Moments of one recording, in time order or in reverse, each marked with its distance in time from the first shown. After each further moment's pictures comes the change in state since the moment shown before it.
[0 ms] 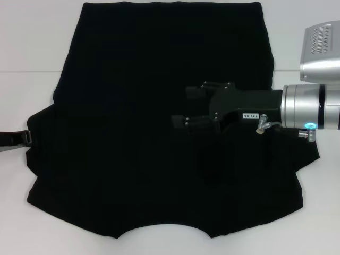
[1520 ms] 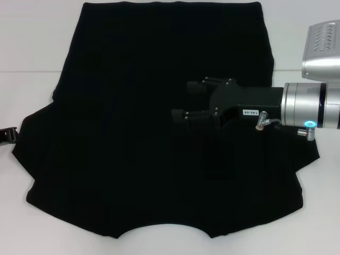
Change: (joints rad) left arm 0.015 0.005 -0.030 0.035 0.026 -0.018 0.005; right arm -0.005 0.001 -0.002 0.009 0.037 0.017 -0.010
